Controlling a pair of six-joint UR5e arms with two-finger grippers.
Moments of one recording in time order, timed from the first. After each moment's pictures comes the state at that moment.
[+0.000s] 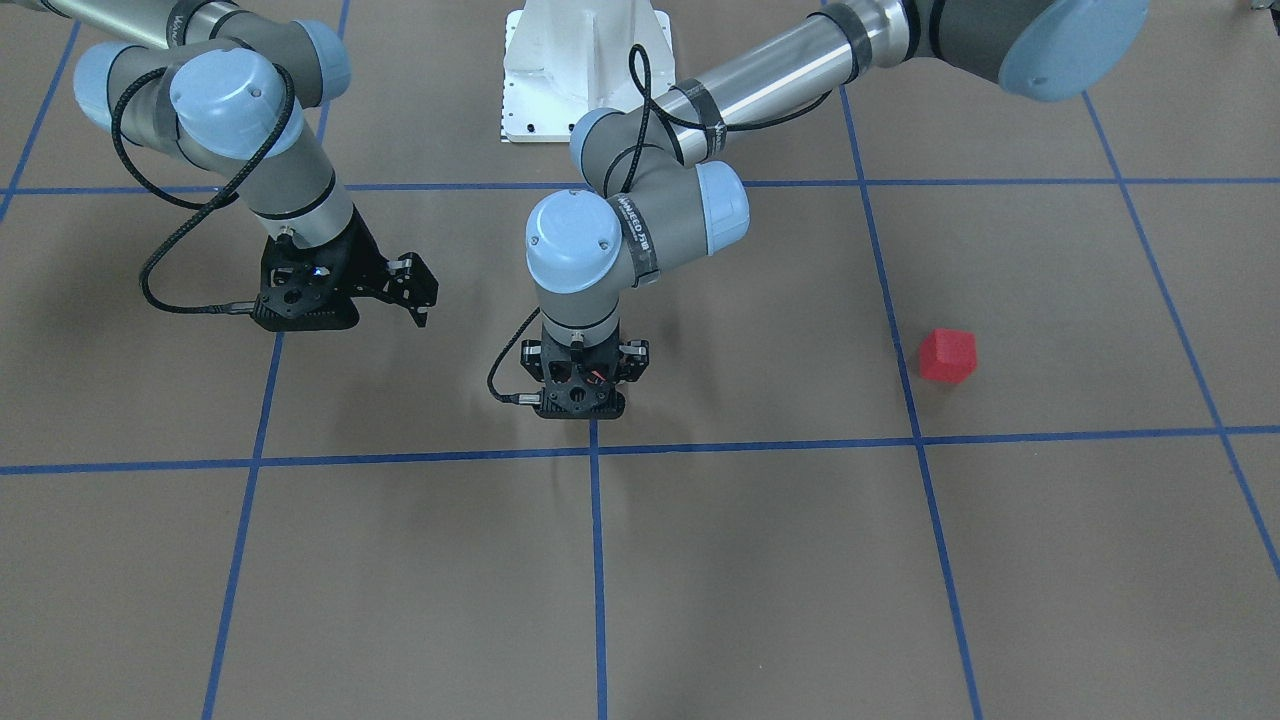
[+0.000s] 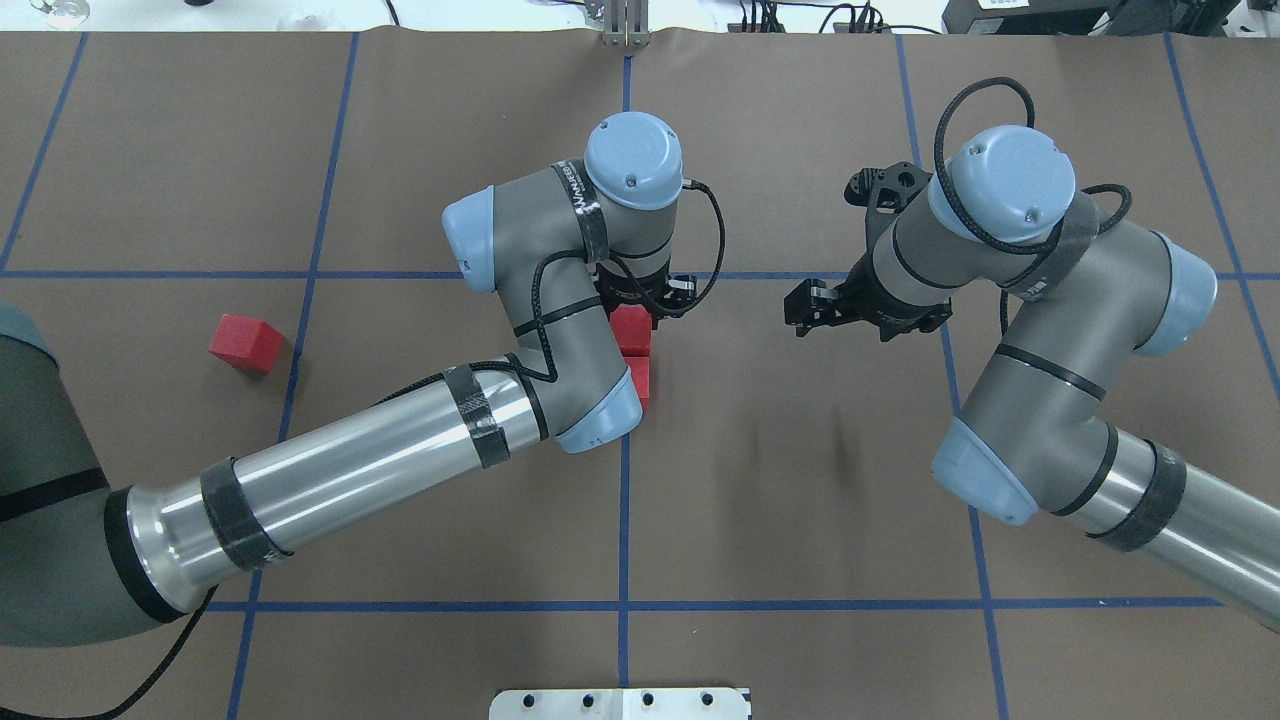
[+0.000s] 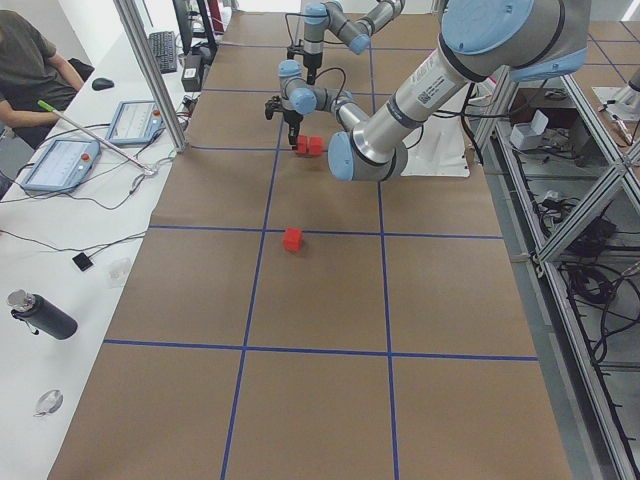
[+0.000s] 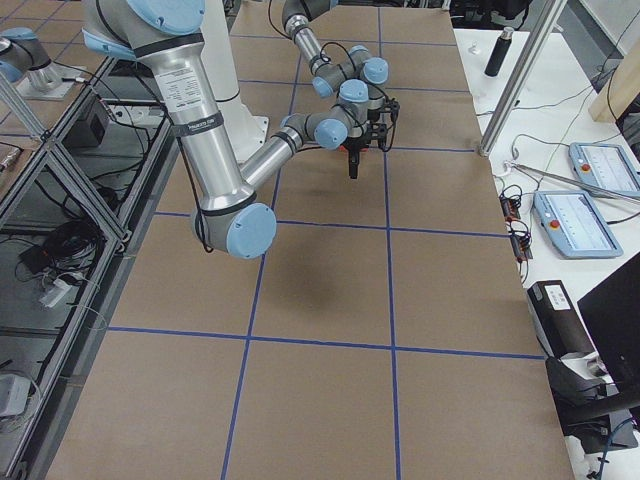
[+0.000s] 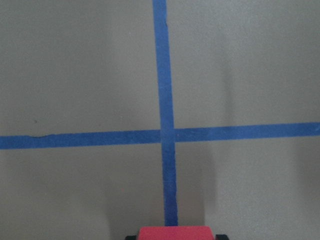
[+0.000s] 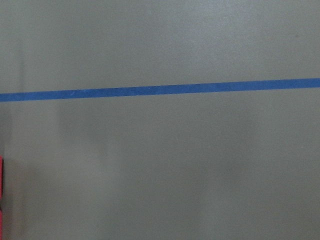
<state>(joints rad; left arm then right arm) -0.58 -2.65 -1.06 -1.72 -1.95 -1.09 0.70 -1.16 1.82 -1.47 2.00 1.12</state>
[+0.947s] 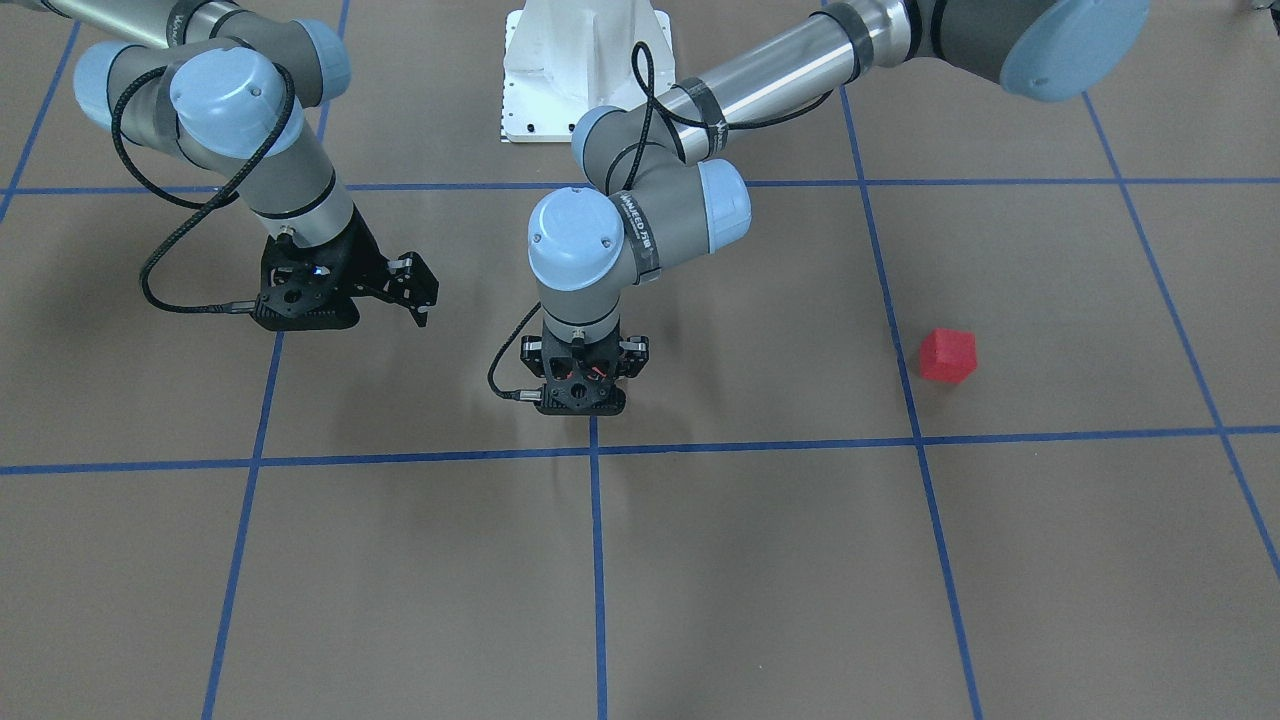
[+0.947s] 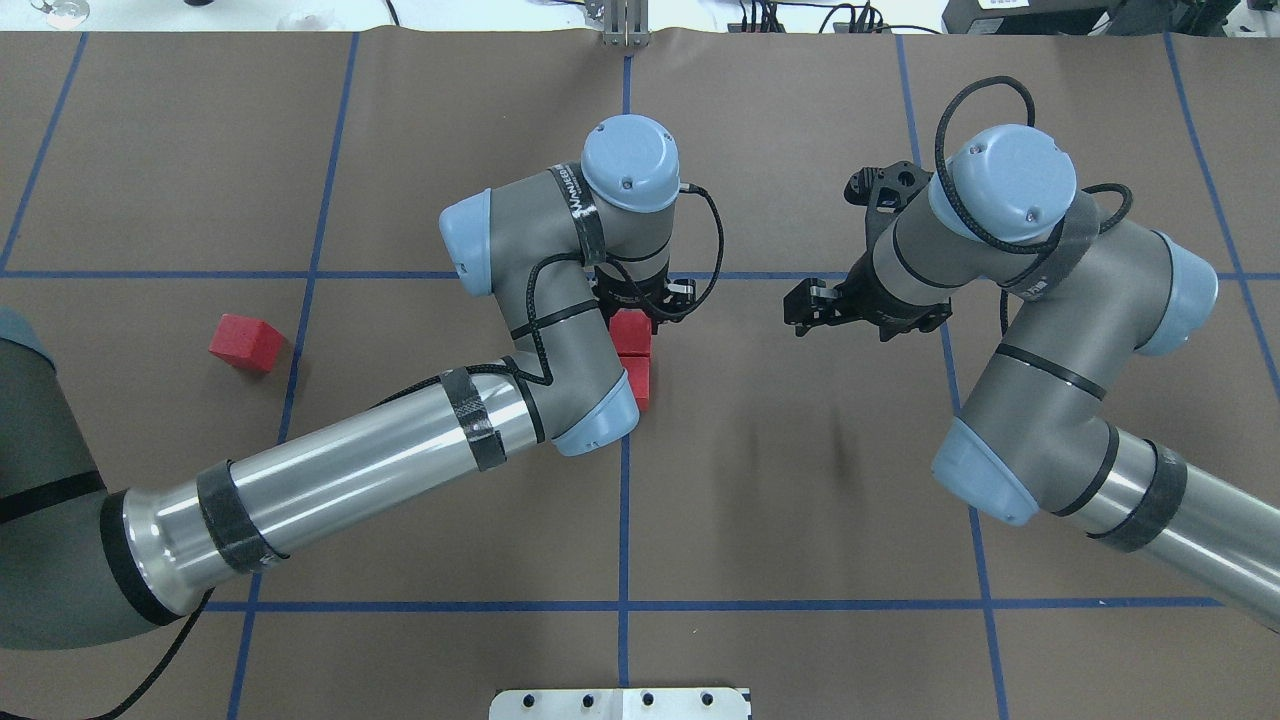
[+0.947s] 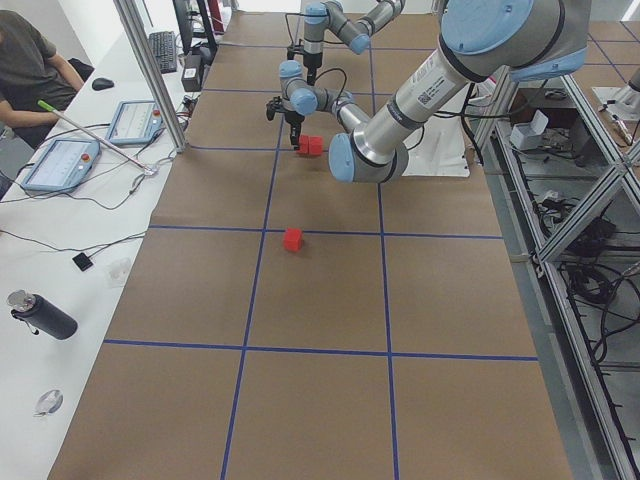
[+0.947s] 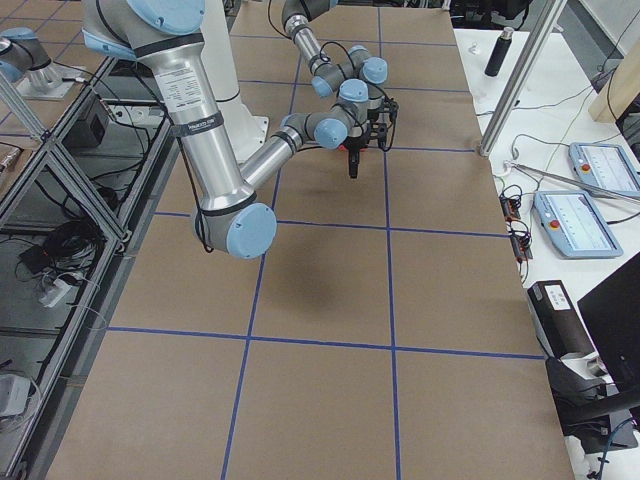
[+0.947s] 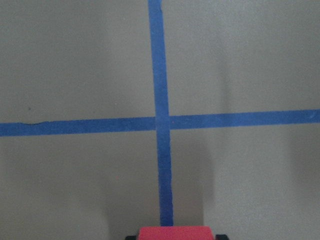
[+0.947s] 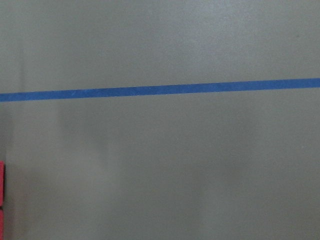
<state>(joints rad) -0.57 -2.64 -1.07 -1.72 -1.97 -1.10 0.70 -1.16 1.82 -1.47 2.00 1.12</state>
